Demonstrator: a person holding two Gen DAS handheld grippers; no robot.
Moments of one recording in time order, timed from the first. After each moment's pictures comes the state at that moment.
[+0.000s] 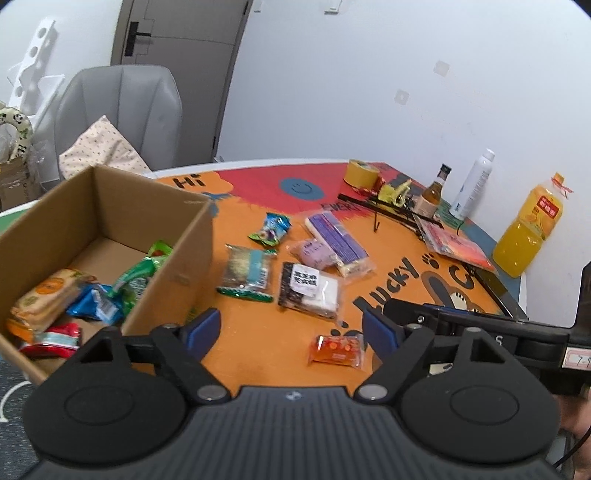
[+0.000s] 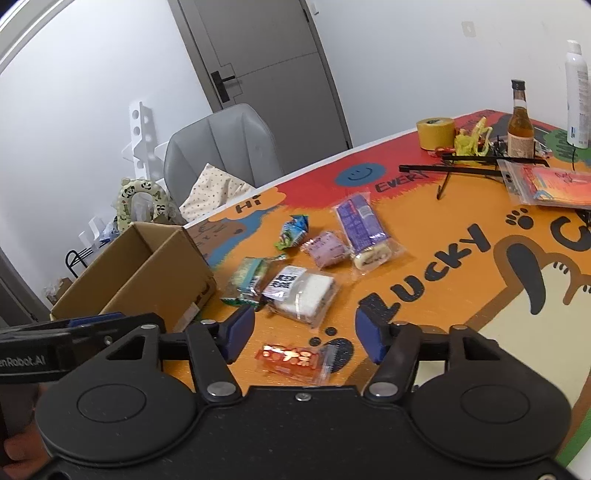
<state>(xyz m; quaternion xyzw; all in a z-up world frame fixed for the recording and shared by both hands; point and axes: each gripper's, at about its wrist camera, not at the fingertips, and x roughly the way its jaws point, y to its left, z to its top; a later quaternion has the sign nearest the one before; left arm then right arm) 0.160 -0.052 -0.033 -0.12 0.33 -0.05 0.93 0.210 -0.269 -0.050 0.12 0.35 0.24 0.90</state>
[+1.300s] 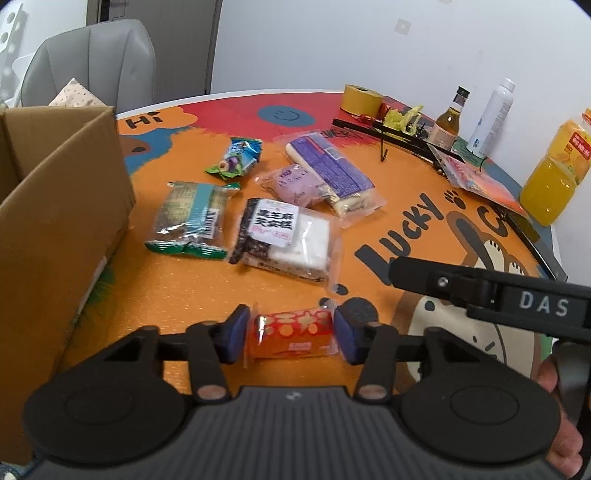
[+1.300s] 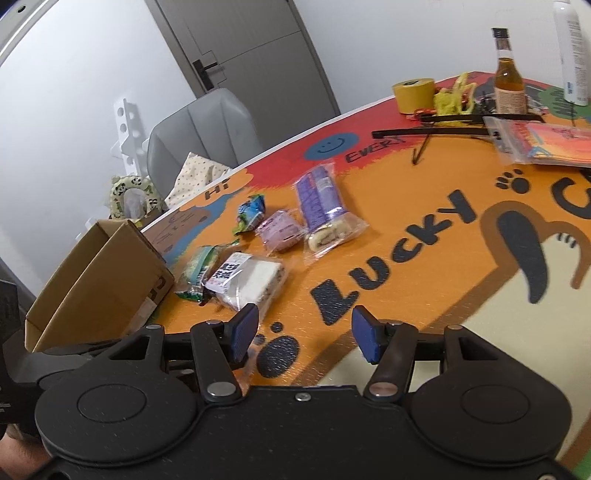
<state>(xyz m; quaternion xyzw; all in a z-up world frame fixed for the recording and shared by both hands) 0.227 -0.100 -0.106 -0.09 0.41 -0.05 0.91 0.255 -0.286 -0.094 0.14 0.38 0.25 0.88</state>
